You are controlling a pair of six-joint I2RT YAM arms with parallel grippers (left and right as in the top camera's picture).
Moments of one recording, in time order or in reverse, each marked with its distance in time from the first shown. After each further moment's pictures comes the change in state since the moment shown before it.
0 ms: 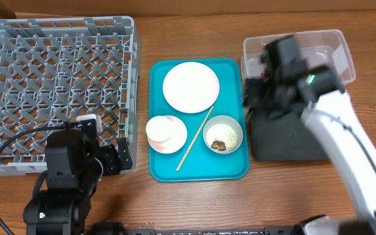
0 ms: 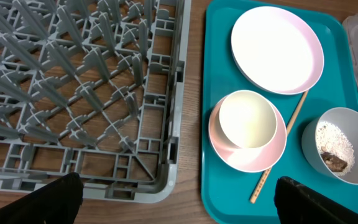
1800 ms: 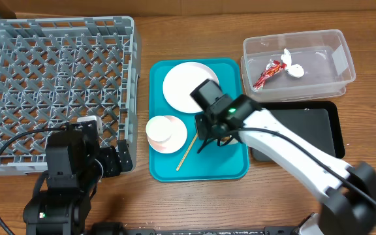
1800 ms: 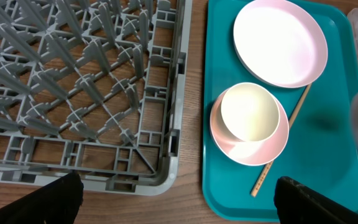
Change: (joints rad) left arm 0.000 0.002 0.001 -0.025 0.000 0.000; right arm 0.343 0.143 -0.121 0.195 0.076 0.105
